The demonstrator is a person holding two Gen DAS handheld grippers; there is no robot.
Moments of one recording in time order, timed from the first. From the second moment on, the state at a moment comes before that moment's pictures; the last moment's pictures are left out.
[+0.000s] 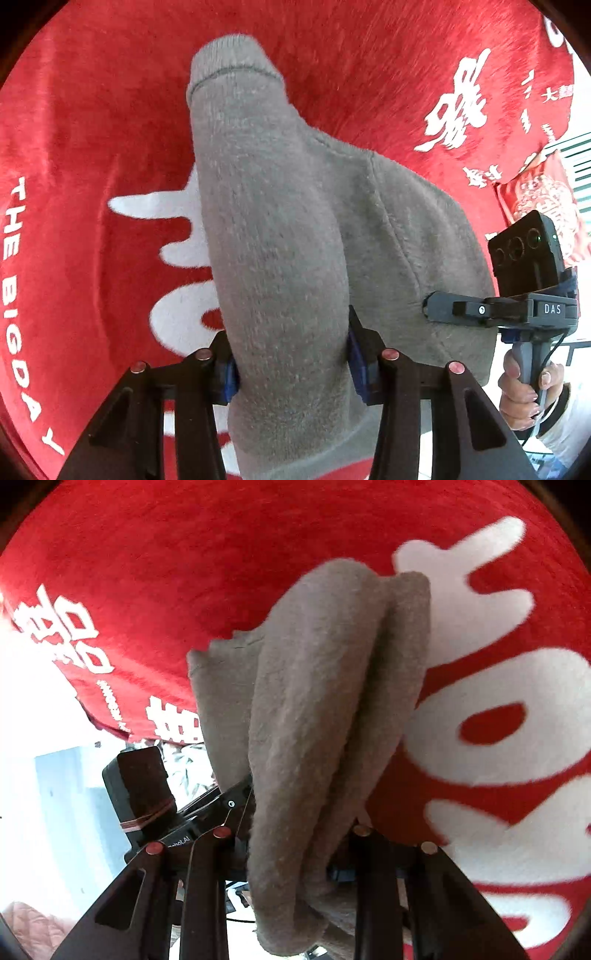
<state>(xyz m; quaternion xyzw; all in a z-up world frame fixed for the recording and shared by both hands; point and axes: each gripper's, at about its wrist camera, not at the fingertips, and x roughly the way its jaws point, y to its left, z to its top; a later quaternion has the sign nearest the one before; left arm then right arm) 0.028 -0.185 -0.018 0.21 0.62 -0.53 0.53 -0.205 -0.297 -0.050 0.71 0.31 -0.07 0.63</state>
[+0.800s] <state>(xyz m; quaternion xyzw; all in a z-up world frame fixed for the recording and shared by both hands) 0.132 -0.031 -0.006 0.20 0.62 -0.42 0.63 -0.127 -0.223 -0.036 0.60 0.47 -0.16 0.63</state>
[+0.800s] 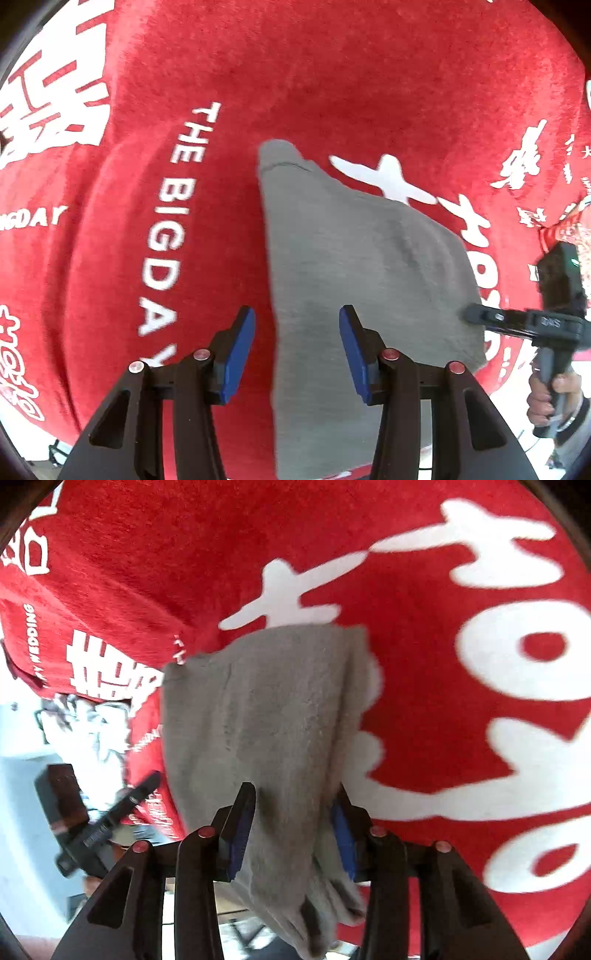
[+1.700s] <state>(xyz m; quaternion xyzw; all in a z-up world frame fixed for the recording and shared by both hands) 0.095 -0.016 -0.013 0.31 0.57 -0.35 0.67 -0.156 -0.187 -0.022 0.49 0.54 -0.28 0.63</state>
